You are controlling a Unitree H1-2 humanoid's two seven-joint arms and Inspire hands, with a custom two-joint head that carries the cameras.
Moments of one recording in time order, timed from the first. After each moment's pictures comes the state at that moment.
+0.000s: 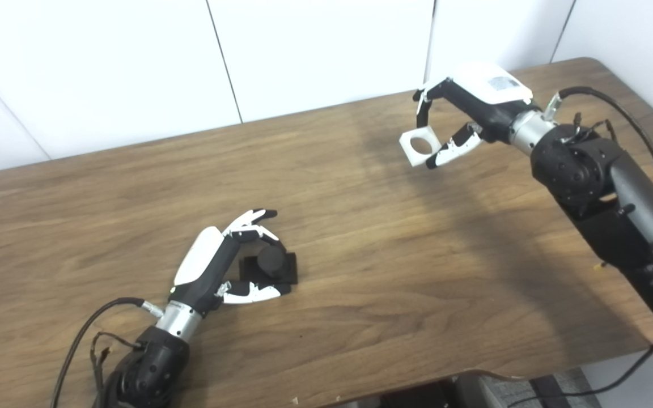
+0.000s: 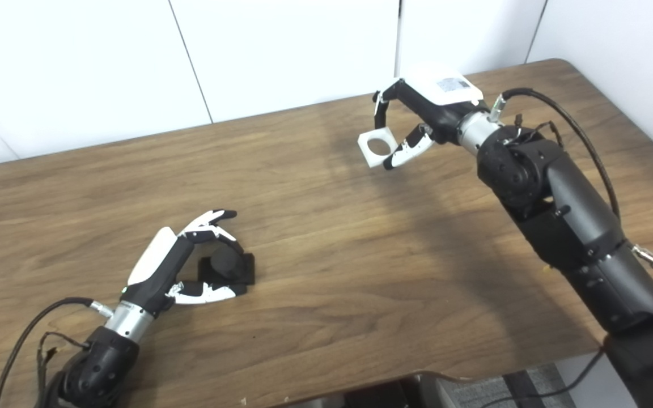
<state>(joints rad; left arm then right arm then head) -0.20 0.27 -0.34 0.15 0.45 -0.26 -0.09 -0.44 -0.65 0.20 -0.18 -0.64 0.15 0.37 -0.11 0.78</state>
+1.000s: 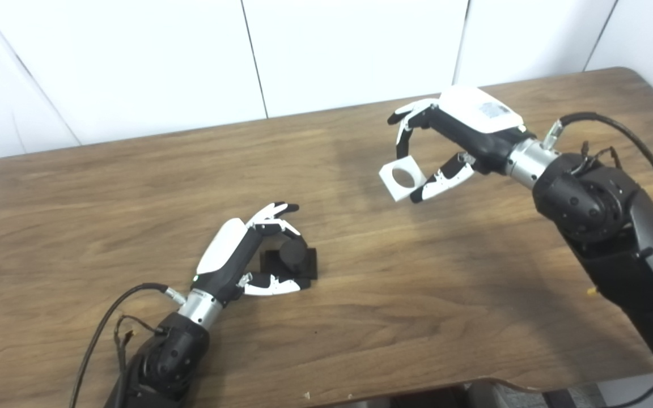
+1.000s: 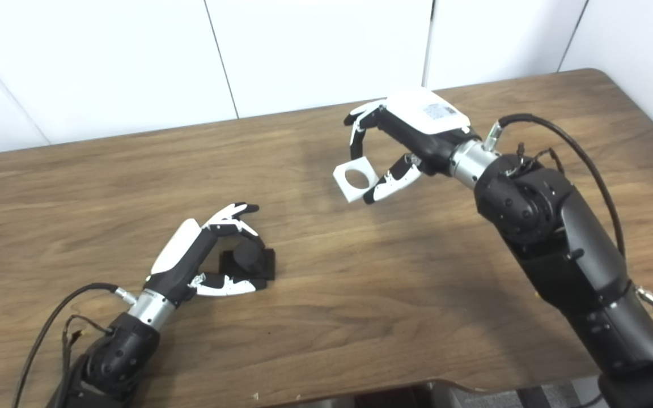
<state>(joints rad) -0.21 0.26 -0.35 0.15 0.46 -0.23 -0.08 -0.41 -0.54 0.22 -0.36 -0.62 0.16 0.50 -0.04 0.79</state>
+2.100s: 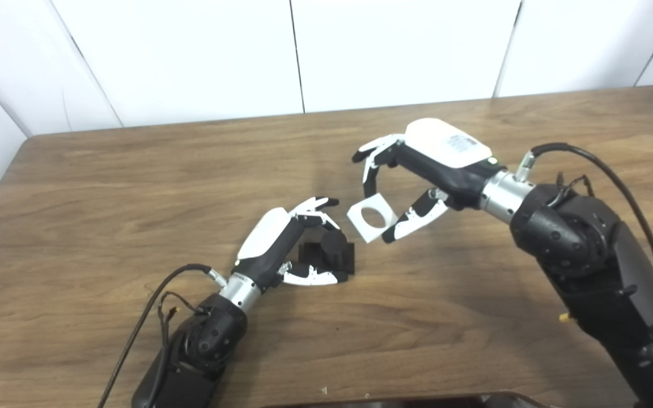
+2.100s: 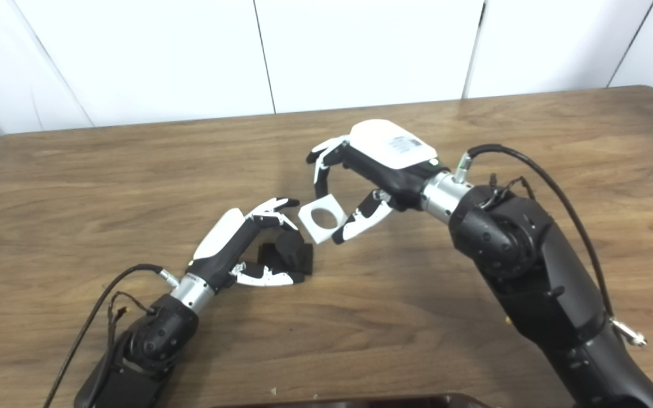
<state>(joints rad) -0.22 0.22 -0.38 0.14 0.49 -0.17 -0.07 -0.45 -0.40 0.34 -0.41 -0.65 0.18 0.61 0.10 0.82</state>
